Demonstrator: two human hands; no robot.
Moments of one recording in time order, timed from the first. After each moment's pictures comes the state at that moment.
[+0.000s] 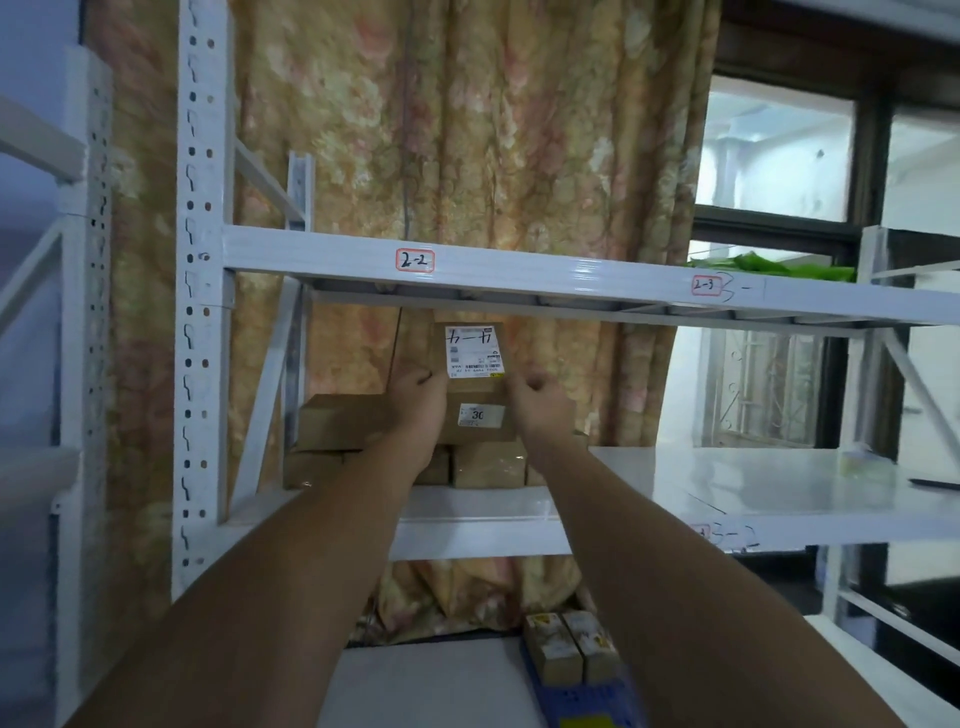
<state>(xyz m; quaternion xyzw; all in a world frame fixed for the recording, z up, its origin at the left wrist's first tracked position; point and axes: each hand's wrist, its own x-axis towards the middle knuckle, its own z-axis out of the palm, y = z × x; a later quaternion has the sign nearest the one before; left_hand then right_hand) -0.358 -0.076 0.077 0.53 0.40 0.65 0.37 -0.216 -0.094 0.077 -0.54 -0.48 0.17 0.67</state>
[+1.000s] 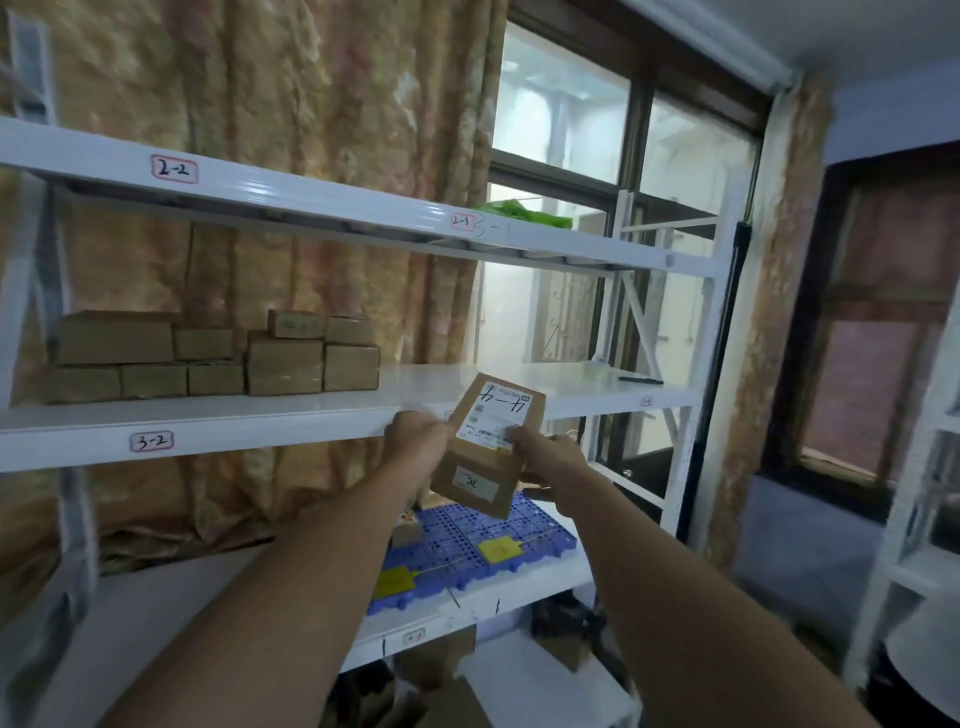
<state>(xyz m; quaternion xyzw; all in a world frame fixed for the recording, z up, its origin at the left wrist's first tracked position) -0.154 -0.286 -0.029 0.67 0.46 0.43 0.40 0.014 -0.361 -0.045 -0.69 -0.31 0.29 0.59</state>
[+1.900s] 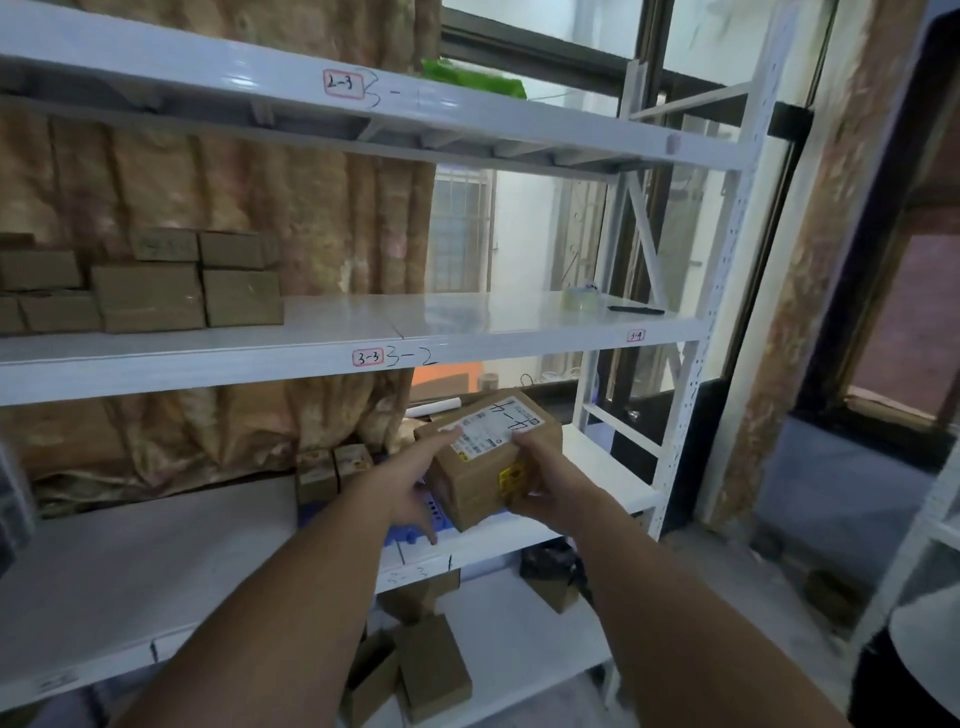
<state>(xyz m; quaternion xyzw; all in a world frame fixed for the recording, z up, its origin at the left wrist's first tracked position) 0.022 -0.259 -0.148 0.48 0.44 0.22 0.73 0.211 -0.352 -0.158 -0.53 -0.24 0.54 0.61</state>
